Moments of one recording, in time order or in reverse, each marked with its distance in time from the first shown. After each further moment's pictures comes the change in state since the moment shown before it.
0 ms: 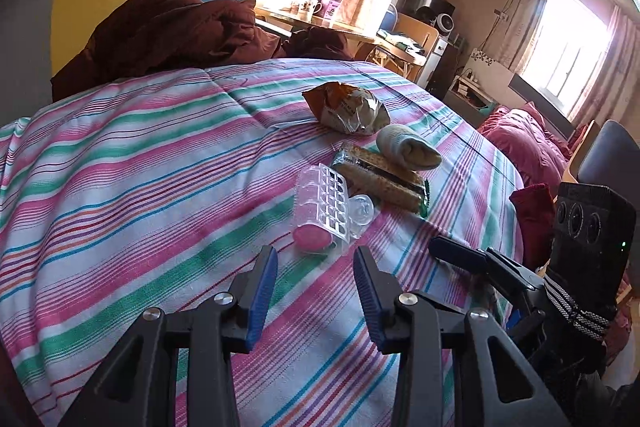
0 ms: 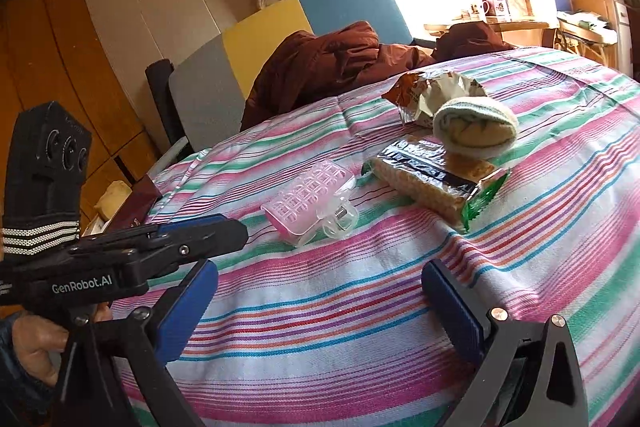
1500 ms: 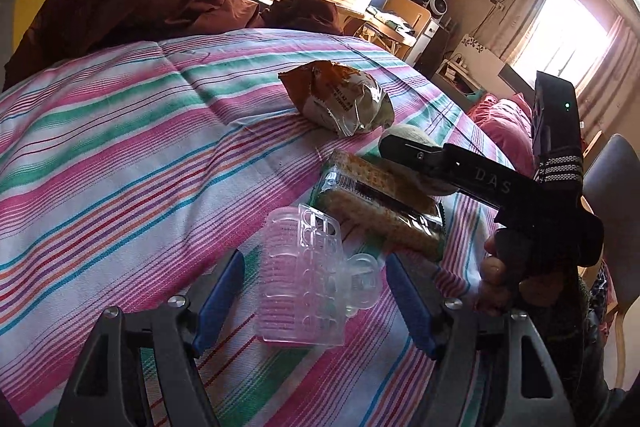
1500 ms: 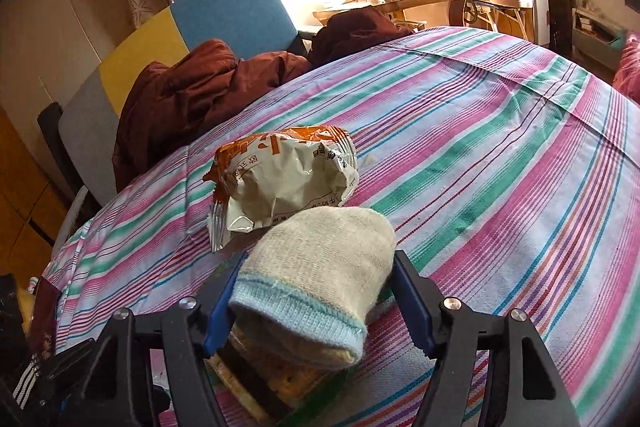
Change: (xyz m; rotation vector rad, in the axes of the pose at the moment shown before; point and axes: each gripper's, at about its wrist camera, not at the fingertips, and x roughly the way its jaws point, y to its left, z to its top) left arm 0.076 -0.002 0.034 -0.015 0.112 -0.084; right arm 0.059 -0.106 0.092 0.221 0.057 -0.291
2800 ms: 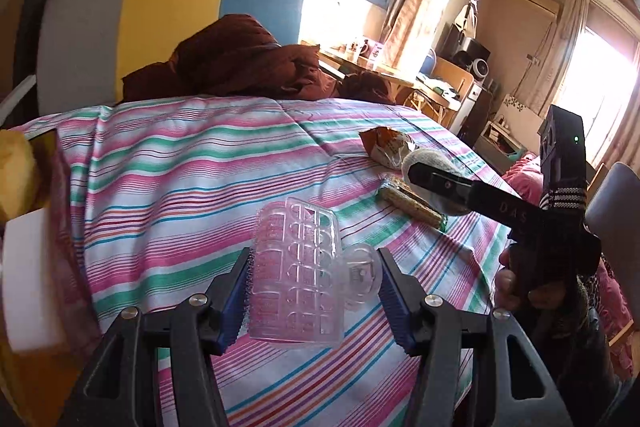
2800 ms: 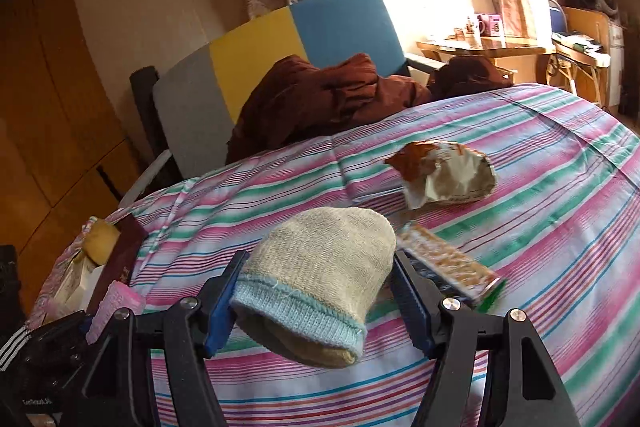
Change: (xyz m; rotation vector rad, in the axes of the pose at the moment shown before) left arm -0.163 0.023 -0.085 -0.113 -0.263 0.195; right arm -0.078 0.108 -0.054 -0.248 -0.067 0.255
